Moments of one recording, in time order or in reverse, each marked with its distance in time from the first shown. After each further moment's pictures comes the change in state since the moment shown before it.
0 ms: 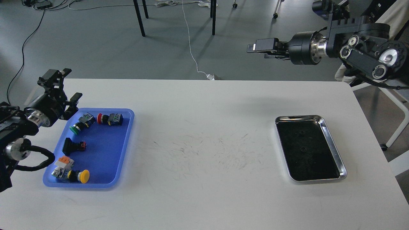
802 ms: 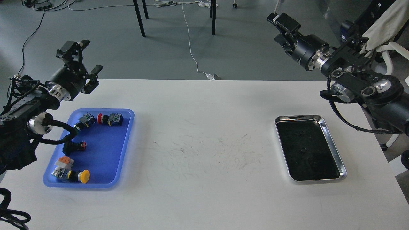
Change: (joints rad) left arm -0.162 -0.109 0.002 0.017 -0.009 0.000 0.000; right arm -0.270 0.038 0.325 -0.006 0.258 -0.359 0.000
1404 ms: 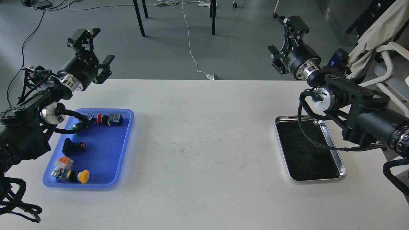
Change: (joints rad) left arm -0.044 -0.051 -0.052 0.010 -0.023 0.000 0.072; right arm -0.064 0.077 0.075 0.058 0.575 -0.028 -0.133
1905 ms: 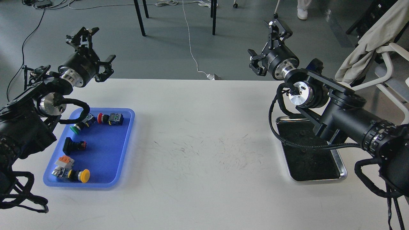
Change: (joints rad) left arm -0.005 -0.030 -0.185 0.010 -0.116 0.000 0.188; right arm -0.013 0.126 0.168 -0.037 0.158 -0.030 -0.061
